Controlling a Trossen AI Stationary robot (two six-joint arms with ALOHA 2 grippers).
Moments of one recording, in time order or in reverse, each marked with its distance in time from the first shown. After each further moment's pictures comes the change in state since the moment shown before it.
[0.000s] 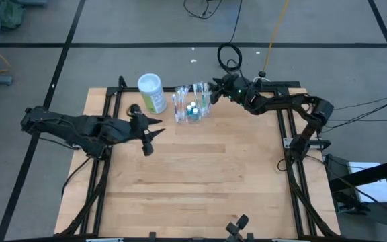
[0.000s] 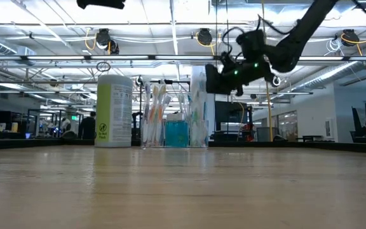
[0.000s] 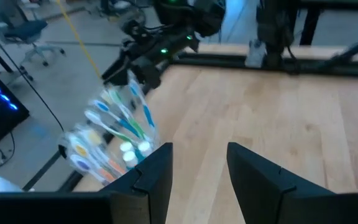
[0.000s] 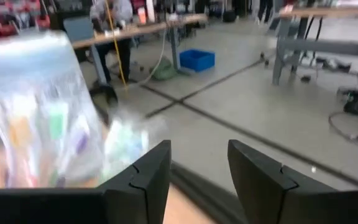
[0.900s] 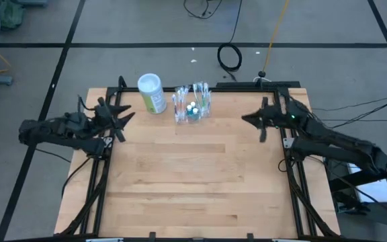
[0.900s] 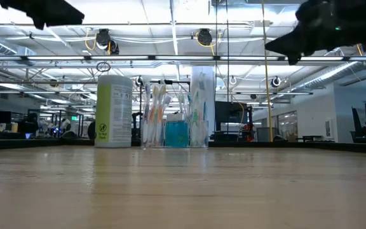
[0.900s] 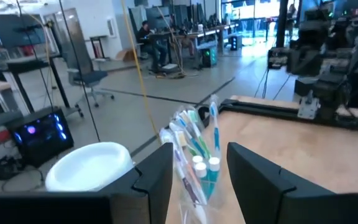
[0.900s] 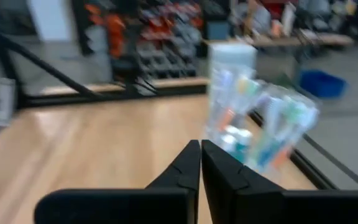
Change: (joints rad) left arm 0.089 -0.639 -0.399 0.128 -0.111 0.152; right arm 0.100 -1.125 -0.451 -0.641 -0.453 -0.151
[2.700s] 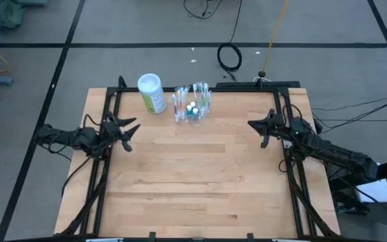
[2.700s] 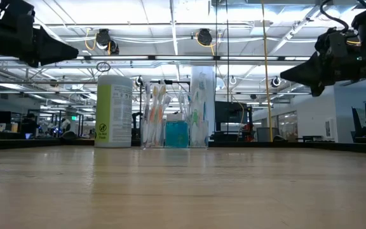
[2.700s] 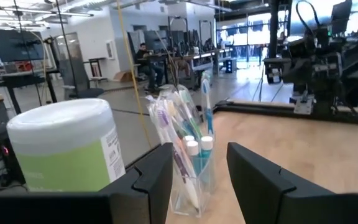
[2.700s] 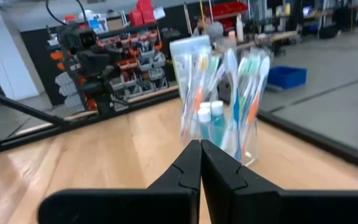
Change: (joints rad) left arm -0.109 -0.360 -0.494 0.287 -0.084 0.100; right arm 0.056 -0.414 -0.371 0.056 0.223 0.230
